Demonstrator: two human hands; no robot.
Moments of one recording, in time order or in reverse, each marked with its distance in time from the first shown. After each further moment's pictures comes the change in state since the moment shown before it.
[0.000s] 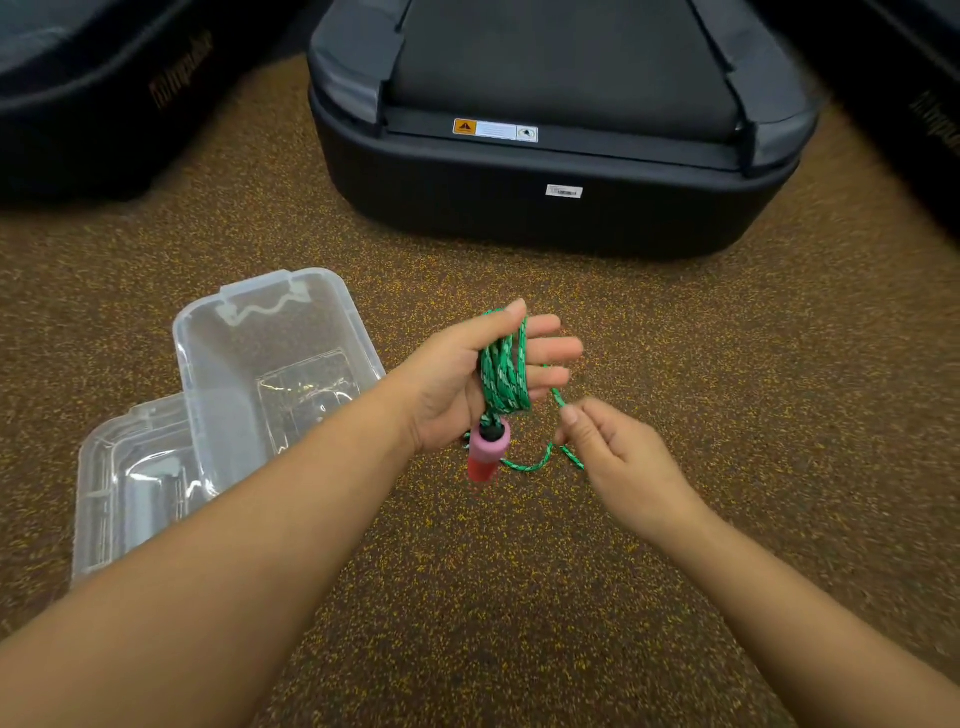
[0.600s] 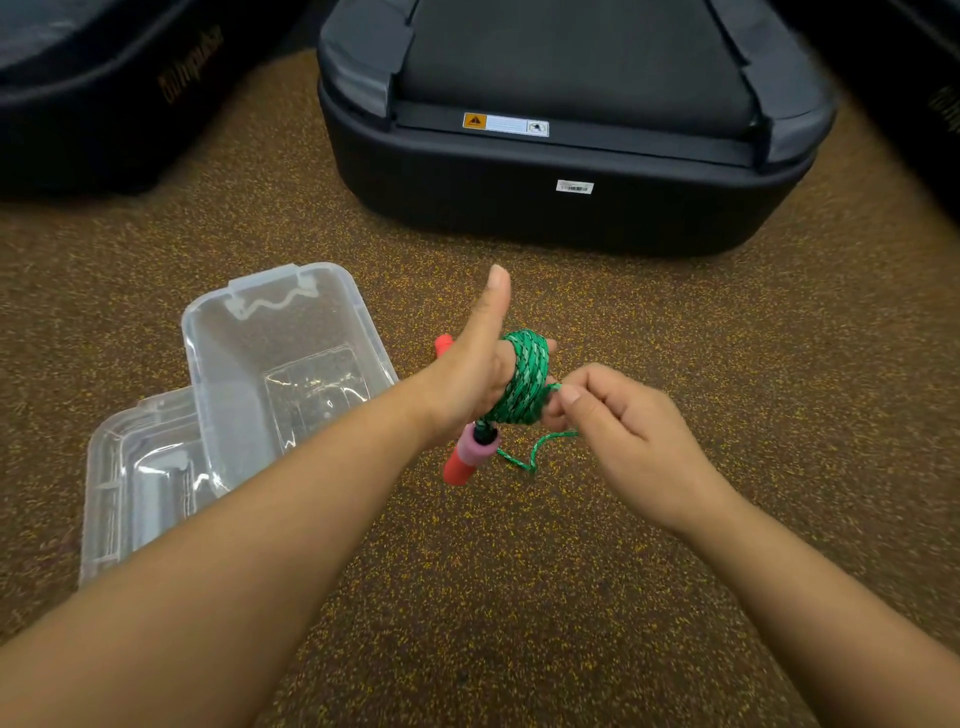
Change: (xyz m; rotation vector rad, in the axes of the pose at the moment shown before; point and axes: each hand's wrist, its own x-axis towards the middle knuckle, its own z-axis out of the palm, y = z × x) left_hand 0.010 -0.011 -0.017 0.493 0.003 -0.179; right_hand 0.004 -0.039 -0.012 0.092 -0.020 -0.107
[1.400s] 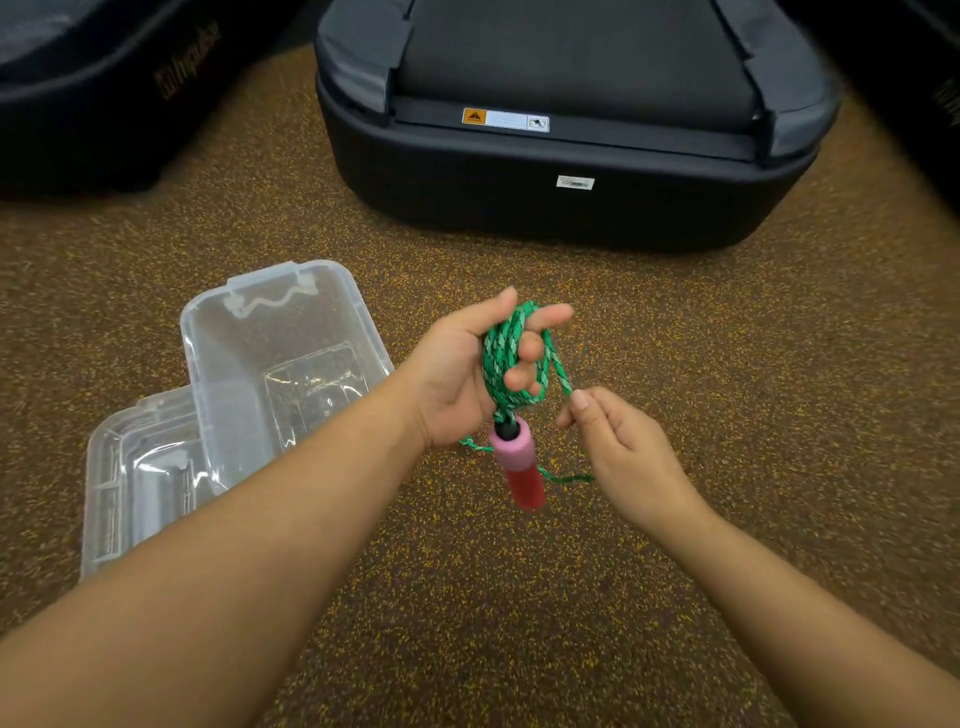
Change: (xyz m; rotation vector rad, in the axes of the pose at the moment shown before) left_hand -0.009 0.012 0.007 -0.619 -0.041 0.180; right_hand -0.001 0.044 0.021 0.024 0.074 0.122
